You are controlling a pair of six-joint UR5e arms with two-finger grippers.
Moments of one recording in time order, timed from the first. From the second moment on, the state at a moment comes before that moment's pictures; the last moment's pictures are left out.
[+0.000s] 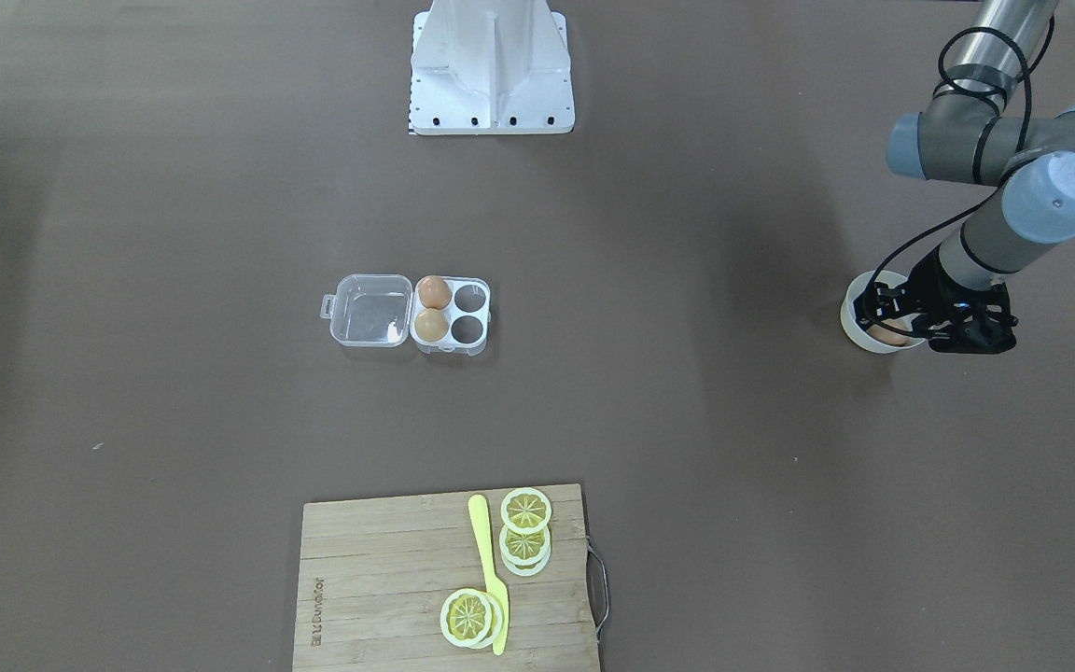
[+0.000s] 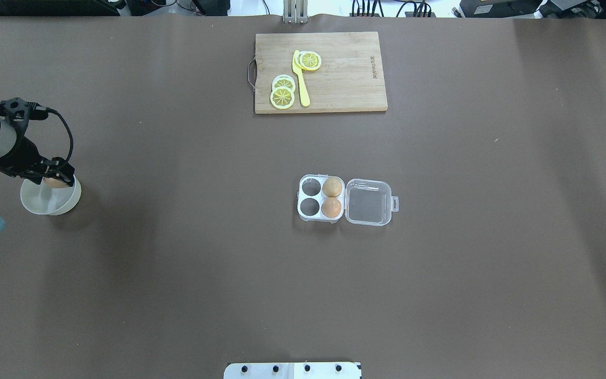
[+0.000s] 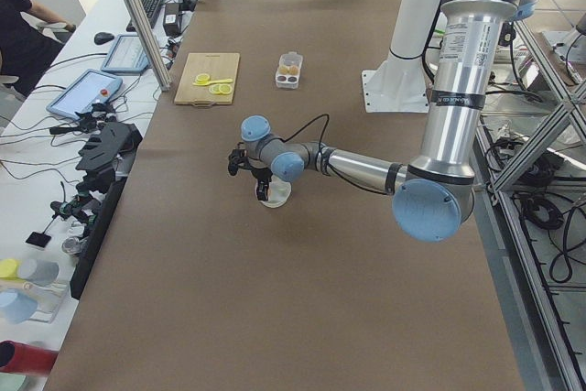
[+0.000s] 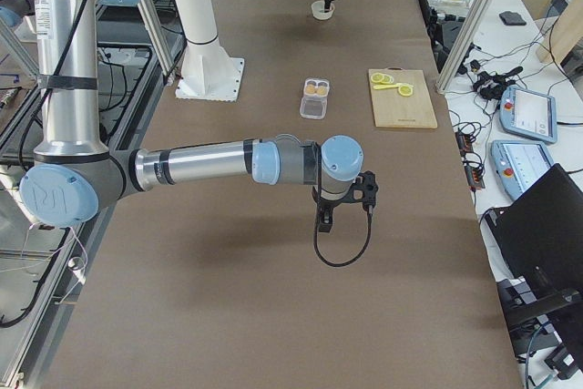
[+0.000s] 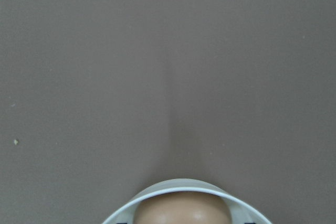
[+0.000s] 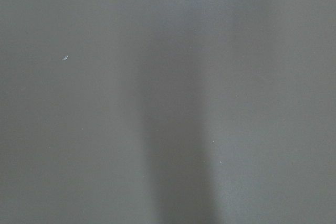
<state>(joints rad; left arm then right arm) -0.94 -1.71 -1.57 -1.98 -2.19 -0.73 1.54 -1.60 1.76 -1.73 2.53 0.04</state>
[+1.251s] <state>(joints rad) -0.94 -1.71 -1.56 -1.99 -2.19 -0.73 1.54 -1.60 1.75 -1.72 2.53 0.04</state>
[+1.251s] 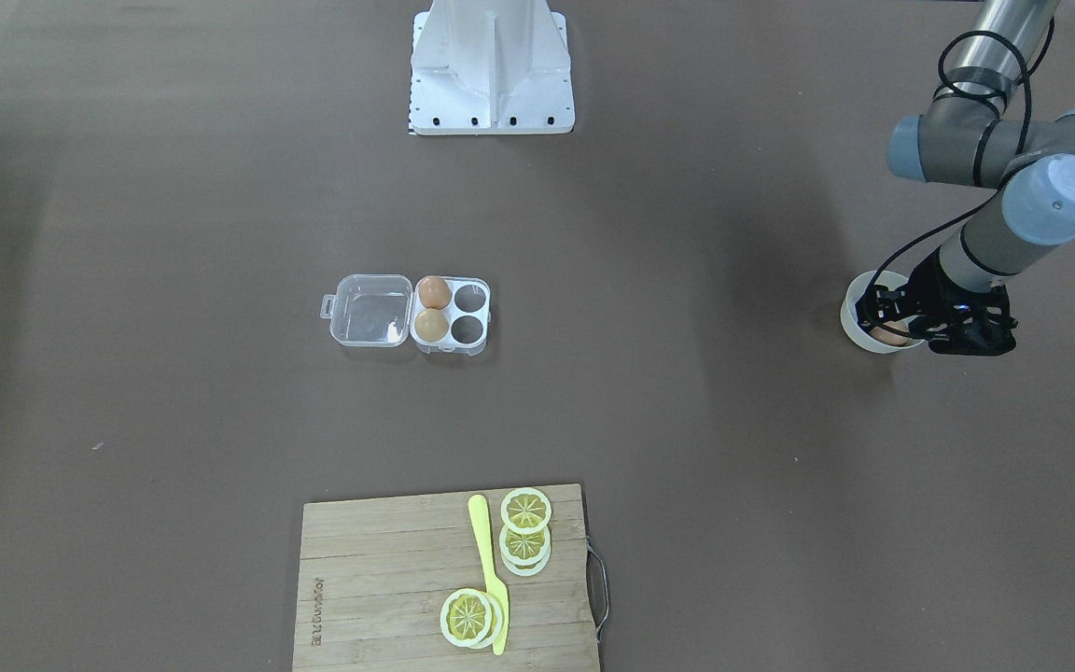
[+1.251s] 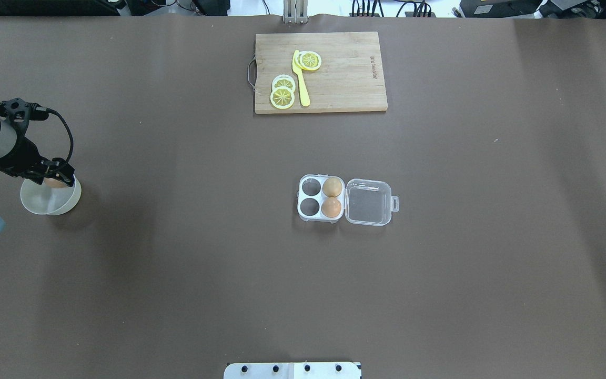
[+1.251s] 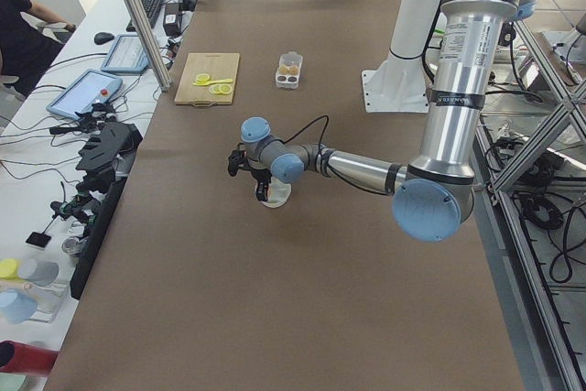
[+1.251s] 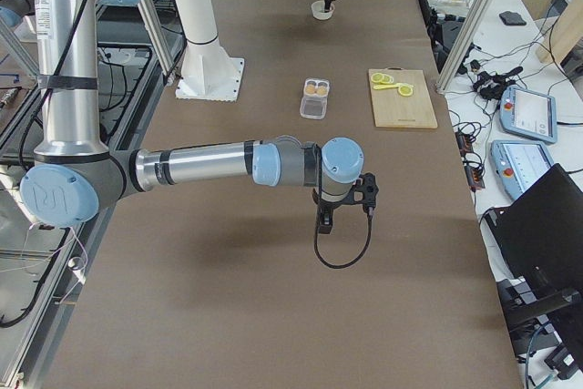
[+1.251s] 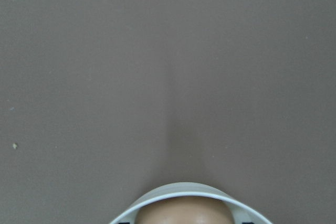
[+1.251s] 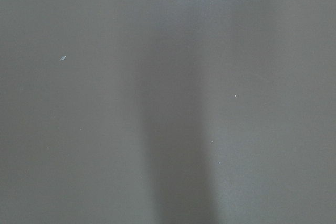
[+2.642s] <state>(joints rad) -0.94 -1.67 -1.61 -2.00 -2.16 -0.73 1.54 -1.60 1.75 -1.72 2.53 0.04</state>
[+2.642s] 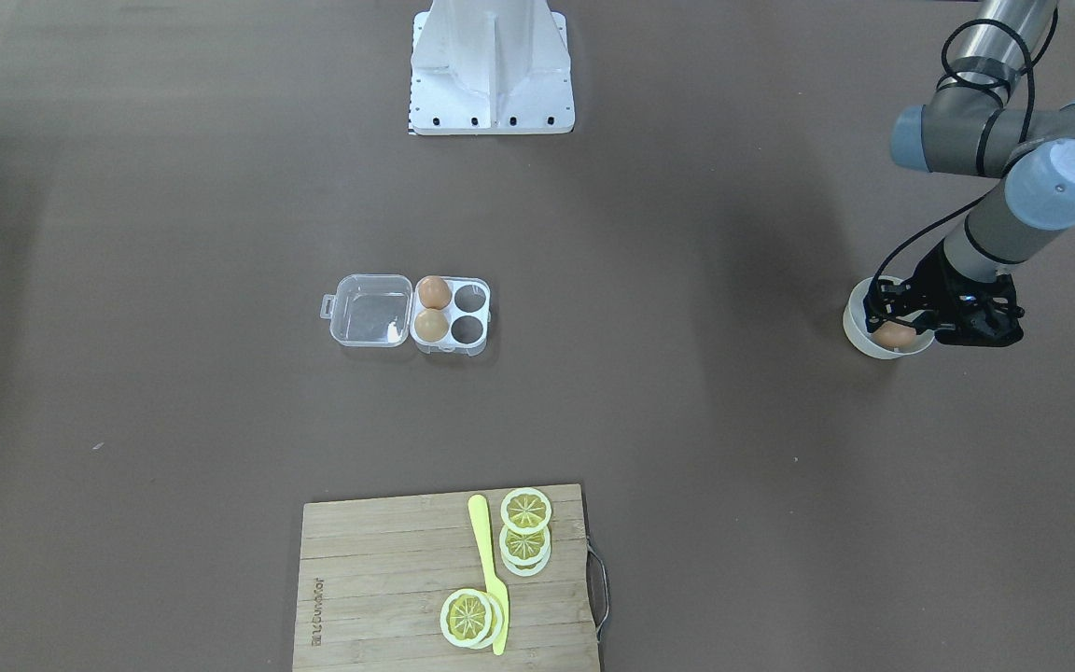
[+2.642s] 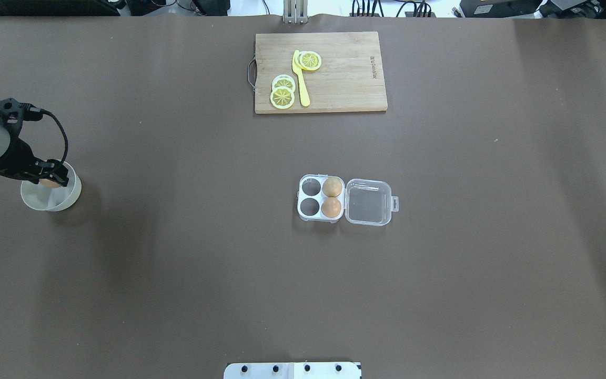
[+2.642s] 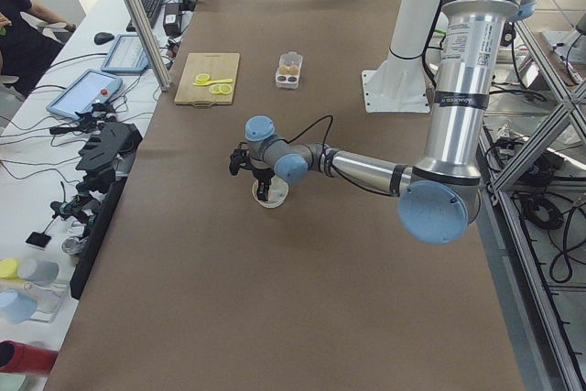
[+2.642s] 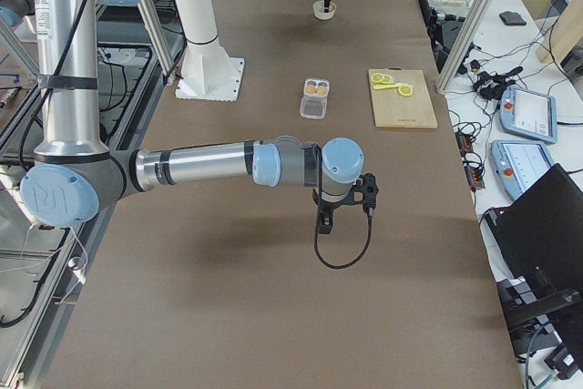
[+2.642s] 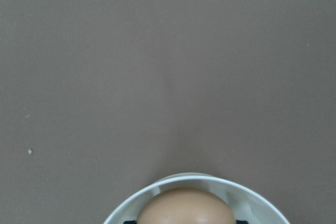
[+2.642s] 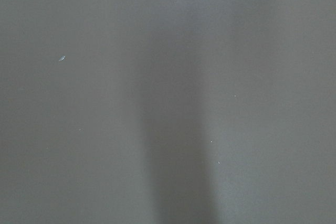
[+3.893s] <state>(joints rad) -0.95 -1.70 -1.86 -2.01 -2.16 -1.09 1.54 -1.60 1.75 -1.72 2.53 0.04</state>
